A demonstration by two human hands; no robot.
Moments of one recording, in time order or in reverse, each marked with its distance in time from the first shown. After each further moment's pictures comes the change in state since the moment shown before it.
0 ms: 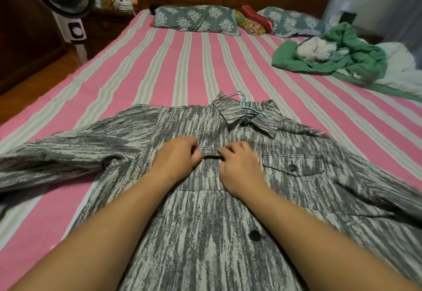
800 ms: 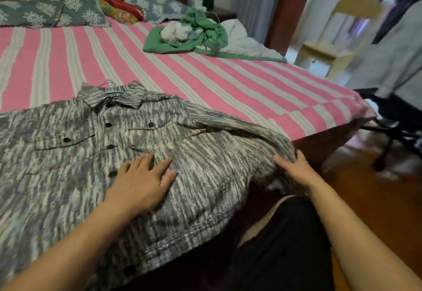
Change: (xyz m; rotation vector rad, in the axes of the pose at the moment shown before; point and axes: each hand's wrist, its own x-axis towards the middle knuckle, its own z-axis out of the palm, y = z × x) left_hand -0.186 0.208 0.025 0.290 -0.427 0.363; right_hand -0.386 0.321 -0.128 0.802 0.202 1.151
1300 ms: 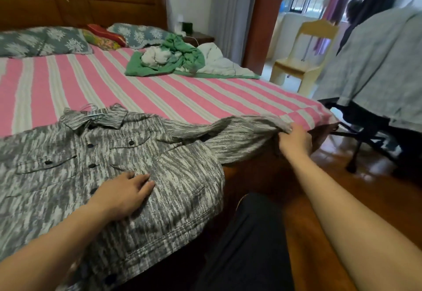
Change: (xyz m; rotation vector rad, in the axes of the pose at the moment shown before) left_hand -0.001 0.007 -0.024 0.027 -0.047 -0.010; right_hand -0.043 -0.083 -0.075 -0.224 0.575 -0.277
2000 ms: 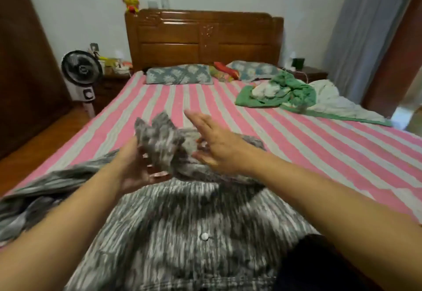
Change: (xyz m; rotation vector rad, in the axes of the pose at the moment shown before) left_hand -0.099 -0.155 -0.106 -2.023 0.376 -0.393; right_hand -0.193 -0.323 0.100 0.287 -0.726 -1.632
